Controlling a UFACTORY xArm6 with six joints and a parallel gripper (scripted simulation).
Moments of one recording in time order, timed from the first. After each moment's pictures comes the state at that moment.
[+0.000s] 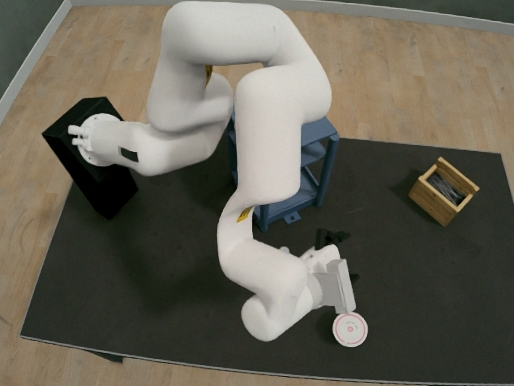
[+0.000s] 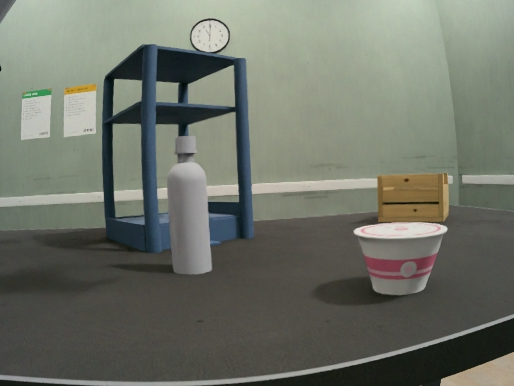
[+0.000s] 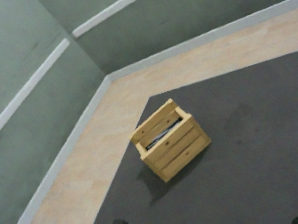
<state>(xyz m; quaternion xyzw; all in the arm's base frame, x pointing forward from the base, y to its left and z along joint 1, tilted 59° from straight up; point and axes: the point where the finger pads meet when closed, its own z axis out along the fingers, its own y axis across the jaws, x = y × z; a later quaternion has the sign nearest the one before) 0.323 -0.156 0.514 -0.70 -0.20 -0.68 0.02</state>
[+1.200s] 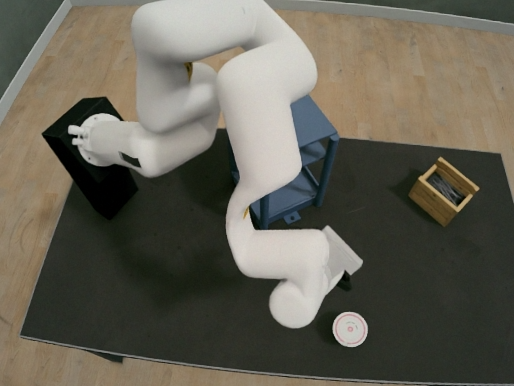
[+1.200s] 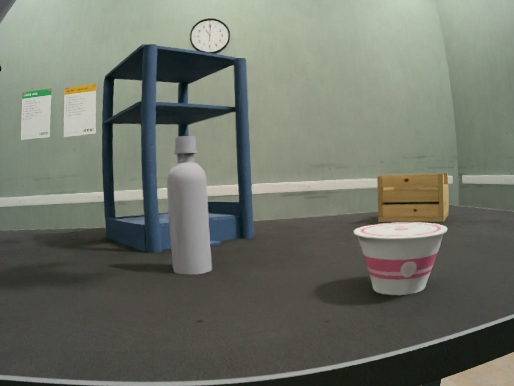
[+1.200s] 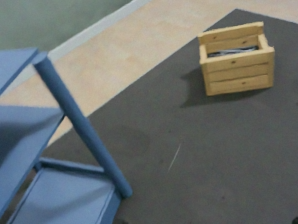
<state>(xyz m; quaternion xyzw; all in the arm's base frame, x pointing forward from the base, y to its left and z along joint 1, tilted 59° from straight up) 0.324 -0.150 0.460 -0.73 -0.42 -0.51 -0.17</state>
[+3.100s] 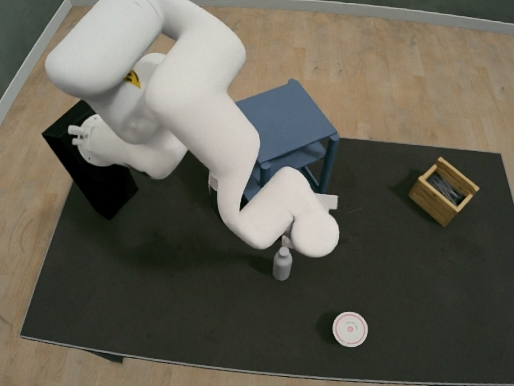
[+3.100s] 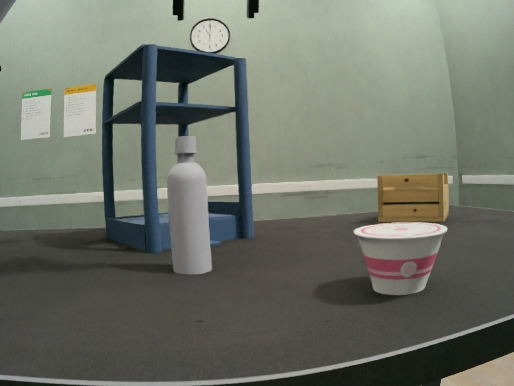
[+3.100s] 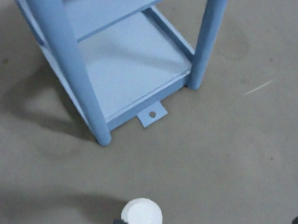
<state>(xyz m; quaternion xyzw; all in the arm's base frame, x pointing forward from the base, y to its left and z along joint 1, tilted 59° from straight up) 0.325 -0.143 0.395 -0.65 -0.63 -0.23 -0.37</state>
